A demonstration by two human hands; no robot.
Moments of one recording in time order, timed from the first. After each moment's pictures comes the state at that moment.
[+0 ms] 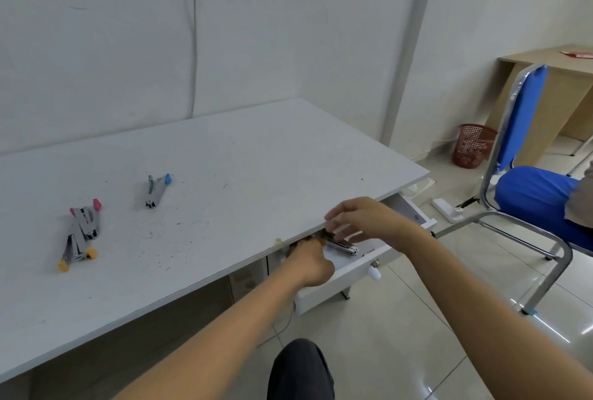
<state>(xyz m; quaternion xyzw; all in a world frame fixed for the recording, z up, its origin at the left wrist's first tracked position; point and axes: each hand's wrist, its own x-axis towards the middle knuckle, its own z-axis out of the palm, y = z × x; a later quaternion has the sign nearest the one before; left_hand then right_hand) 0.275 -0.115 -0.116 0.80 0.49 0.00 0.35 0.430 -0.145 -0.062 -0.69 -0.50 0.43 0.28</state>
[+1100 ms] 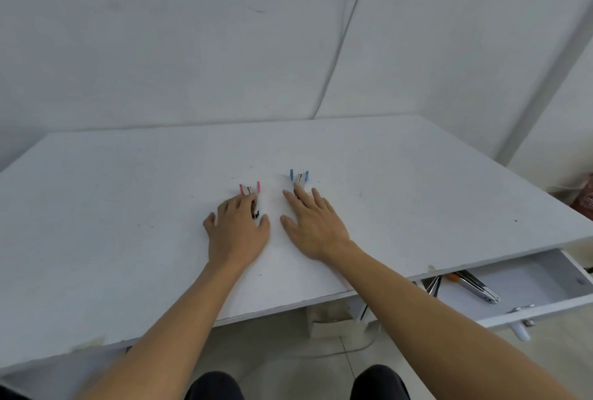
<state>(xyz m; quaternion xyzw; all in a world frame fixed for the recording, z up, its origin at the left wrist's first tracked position) -0.043 -0.012 -0.108 0.68 0.69 0.25 0.04 0.125 0.001 -0.114 -0.61 -0.78 0.08 0.11</state>
